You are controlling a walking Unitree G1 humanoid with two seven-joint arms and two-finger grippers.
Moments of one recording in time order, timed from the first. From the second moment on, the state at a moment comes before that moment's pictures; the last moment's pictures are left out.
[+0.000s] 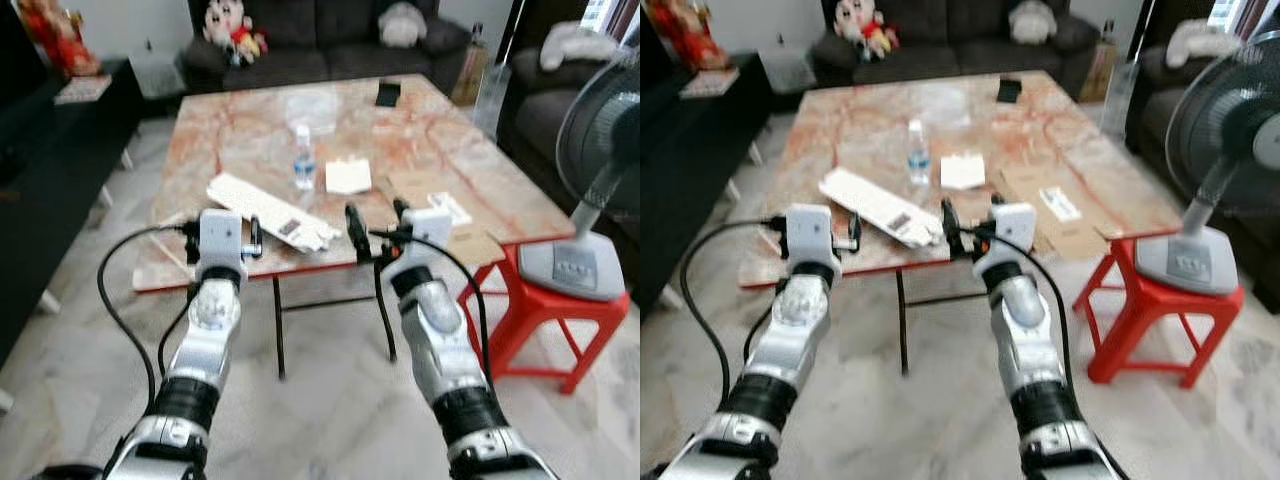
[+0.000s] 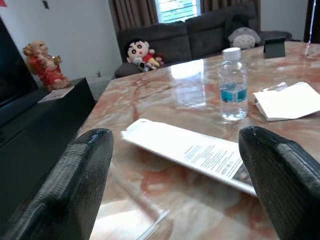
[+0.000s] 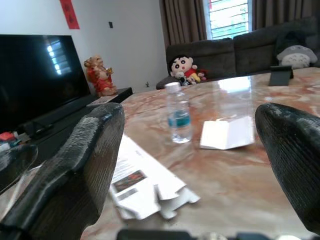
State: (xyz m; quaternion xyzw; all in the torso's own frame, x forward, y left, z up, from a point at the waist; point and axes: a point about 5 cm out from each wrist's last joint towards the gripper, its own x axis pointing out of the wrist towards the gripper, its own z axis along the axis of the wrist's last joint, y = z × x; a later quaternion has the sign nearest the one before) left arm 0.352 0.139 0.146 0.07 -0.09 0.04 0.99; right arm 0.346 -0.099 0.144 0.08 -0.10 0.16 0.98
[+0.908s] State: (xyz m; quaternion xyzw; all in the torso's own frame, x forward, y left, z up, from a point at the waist) left arm 0.350 0.123 0.152 0.06 -0.10 0.02 0.99; right arm 0.346 -0.115 0.142 0.06 -0.11 0.14 0.98
